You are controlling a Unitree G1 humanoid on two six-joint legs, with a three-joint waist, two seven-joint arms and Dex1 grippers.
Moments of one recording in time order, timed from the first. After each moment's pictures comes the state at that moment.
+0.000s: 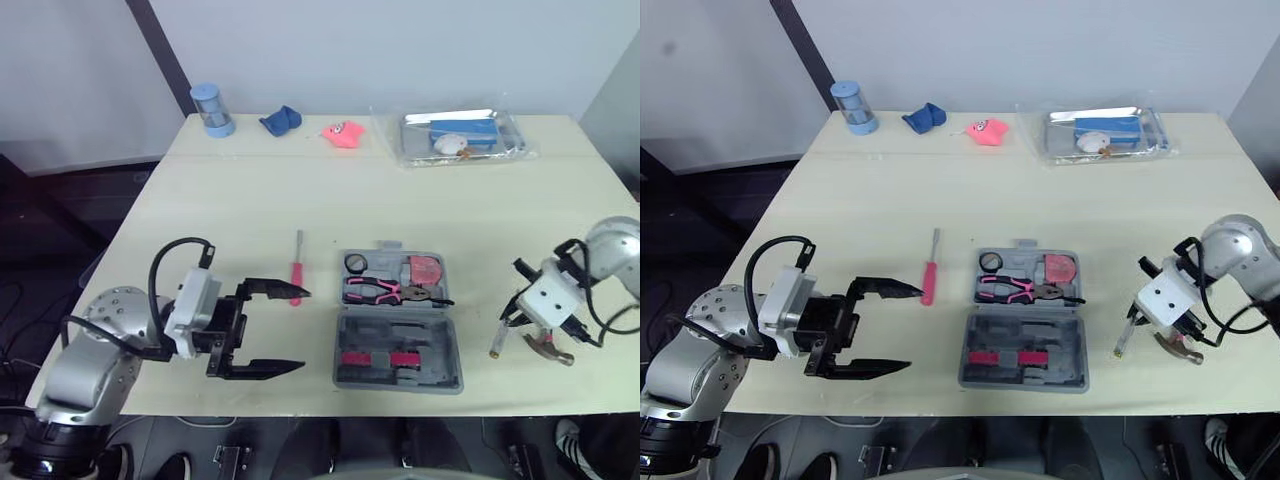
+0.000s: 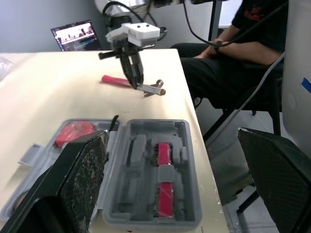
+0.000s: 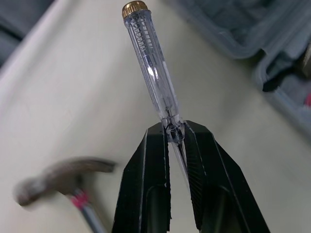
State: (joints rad) left arm -0.03 0.83 0.14 -0.36 -0.69 0.17 -1.42; right arm -0.61 -1.15 0.52 0.33 0.14 -0.49 1.54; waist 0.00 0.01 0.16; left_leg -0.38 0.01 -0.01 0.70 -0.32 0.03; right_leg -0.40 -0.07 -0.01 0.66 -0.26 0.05
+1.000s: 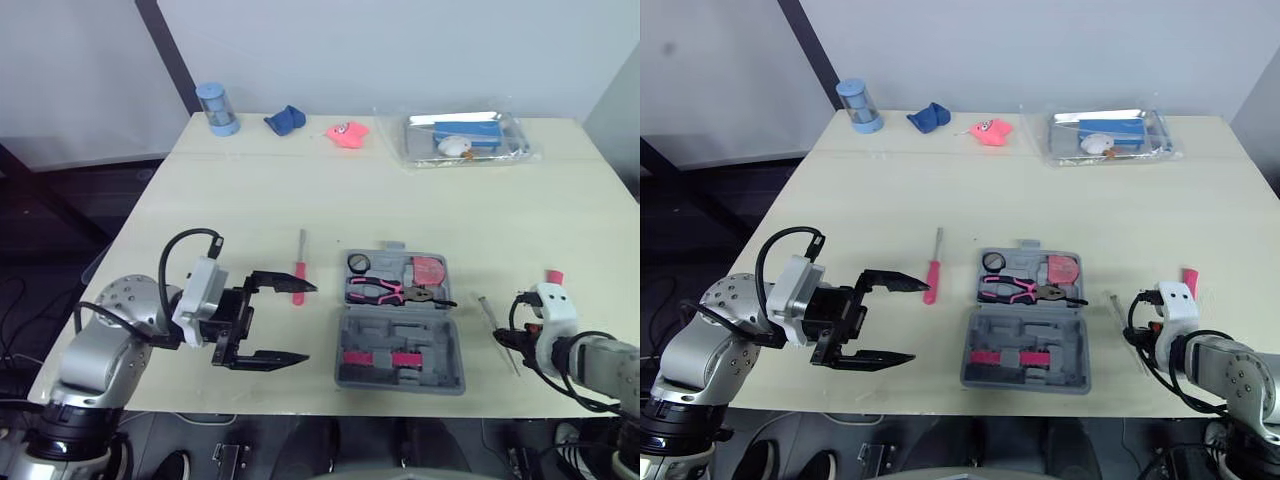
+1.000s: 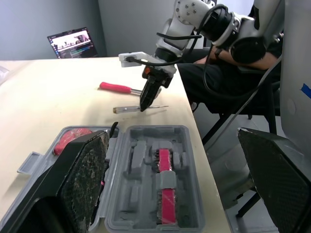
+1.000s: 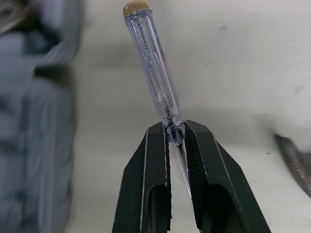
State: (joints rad) left arm -0.11 0.81 0.10 -0.32 -0.69 0.19 -1.45; right arm -0.09 -0.37 -0.45 -0.53 0.56 1.61 0.15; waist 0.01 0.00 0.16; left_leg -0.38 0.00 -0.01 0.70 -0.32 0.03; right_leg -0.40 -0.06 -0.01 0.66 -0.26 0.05
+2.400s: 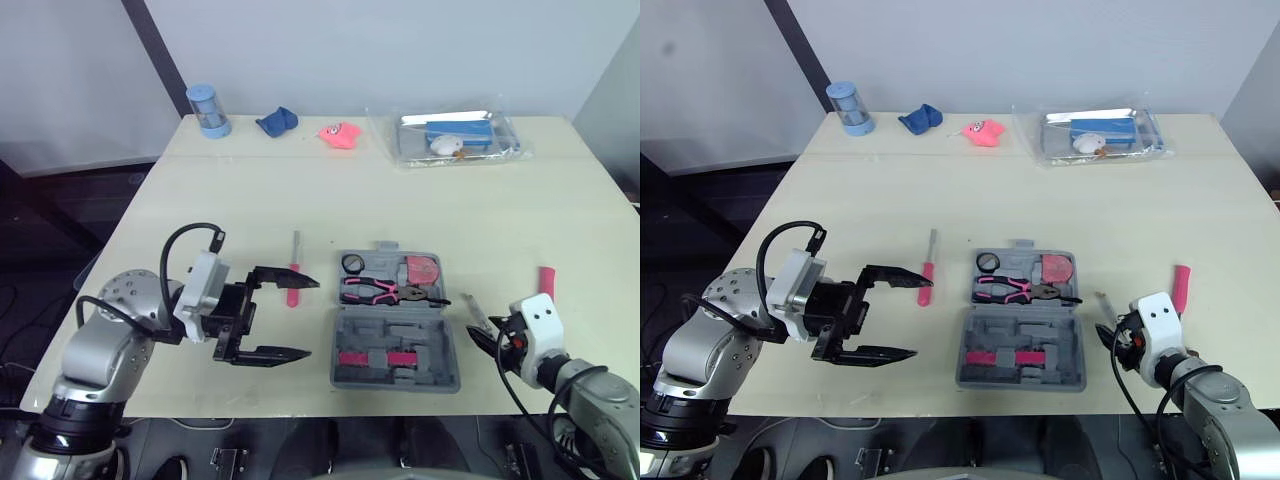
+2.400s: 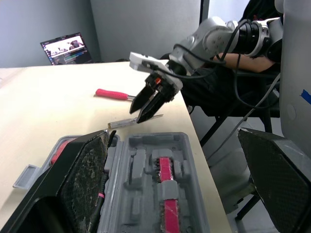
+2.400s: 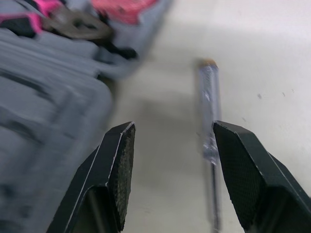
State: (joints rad) left arm -0.14 0.80 0.10 -0.32 -0.70 0.22 -1.46; right arm 0.27 -0.47 -0.17 -0.47 0.33 0.68 0.46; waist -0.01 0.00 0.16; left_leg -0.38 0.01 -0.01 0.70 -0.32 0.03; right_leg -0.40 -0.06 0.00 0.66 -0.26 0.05
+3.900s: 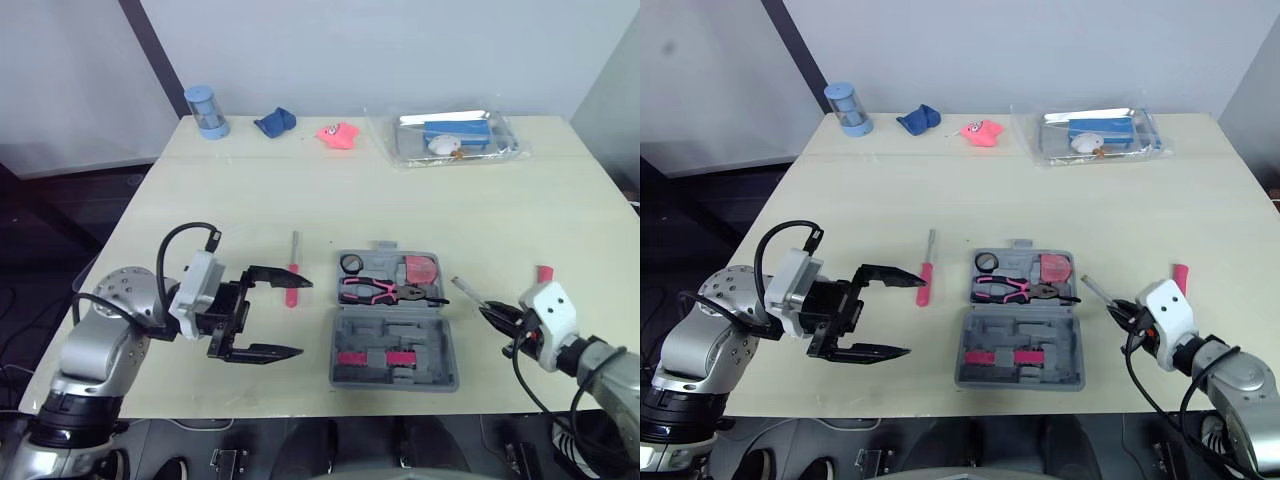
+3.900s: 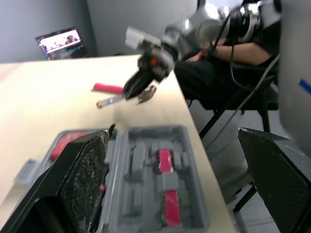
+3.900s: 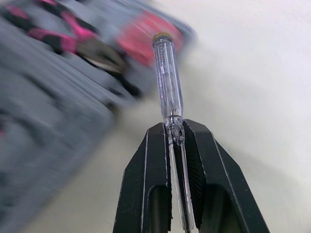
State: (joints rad) left arm -0.16 0.81 0.10 -0.24 -0.66 0.17 -1.50; right arm 0.18 -0.70 -0.15 -0.55 0.36 0.57 0.67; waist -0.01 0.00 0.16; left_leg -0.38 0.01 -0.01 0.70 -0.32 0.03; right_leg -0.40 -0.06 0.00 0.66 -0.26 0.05
